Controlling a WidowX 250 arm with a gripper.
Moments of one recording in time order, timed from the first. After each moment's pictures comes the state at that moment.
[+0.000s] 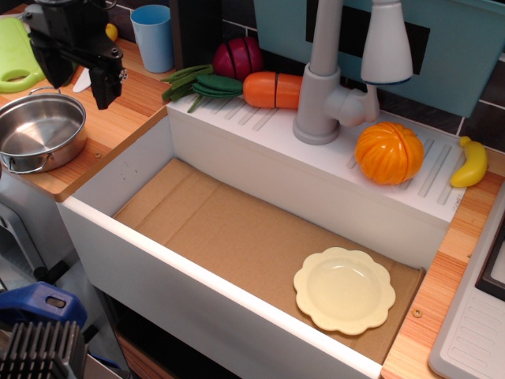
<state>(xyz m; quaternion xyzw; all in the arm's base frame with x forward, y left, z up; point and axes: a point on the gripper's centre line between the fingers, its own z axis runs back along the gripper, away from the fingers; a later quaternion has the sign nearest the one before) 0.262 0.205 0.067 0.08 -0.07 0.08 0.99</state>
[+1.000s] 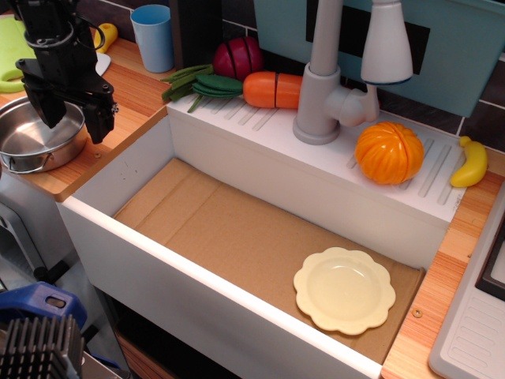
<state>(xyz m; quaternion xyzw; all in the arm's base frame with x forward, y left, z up) 0.251 0.215 0.030 0.05 -0.06 0.11 0.99</state>
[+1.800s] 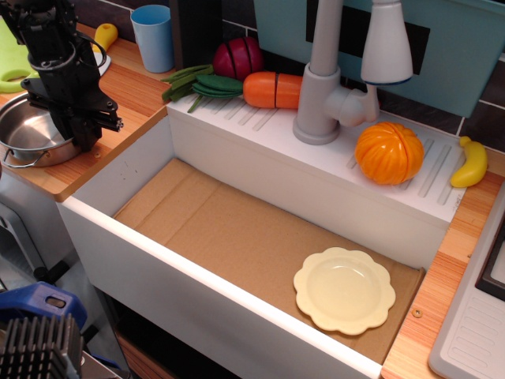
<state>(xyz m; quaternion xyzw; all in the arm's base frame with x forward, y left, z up) 0.251 0.202 0.013 0.05 -0.08 0.11 0.99</state>
